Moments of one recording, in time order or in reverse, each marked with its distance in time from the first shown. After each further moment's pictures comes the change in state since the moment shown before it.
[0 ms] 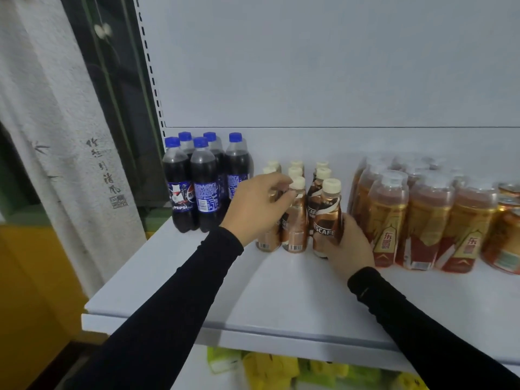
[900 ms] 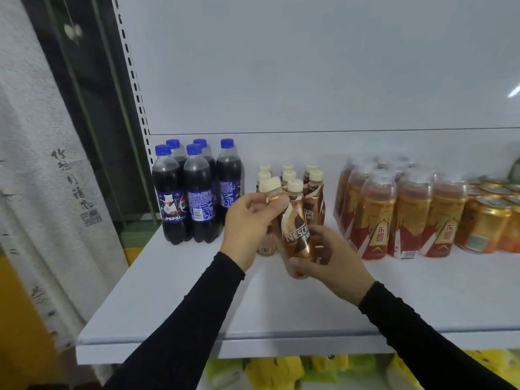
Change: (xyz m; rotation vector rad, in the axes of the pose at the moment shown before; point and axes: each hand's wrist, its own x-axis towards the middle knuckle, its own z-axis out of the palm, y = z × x) left_hand -0.018 -0.028 0.002 -0.860 0.027 -0.452; right_hand -0.057 -0.057 -0.008 0.222 -0.321 -0.055
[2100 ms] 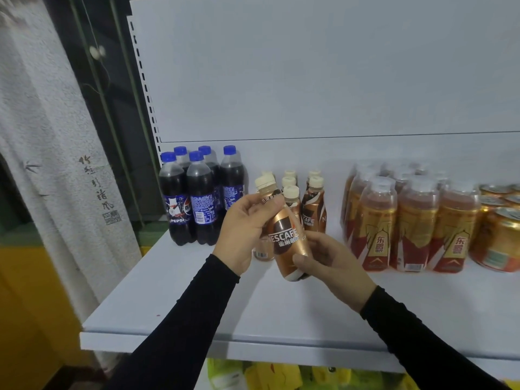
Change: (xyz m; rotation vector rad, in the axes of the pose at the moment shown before) left_hand -0.016 0.016 0.023 -0.077 -0.029 0.027; right_hand 0.004 0.011 -0.022 0.289 -0.120 -0.073
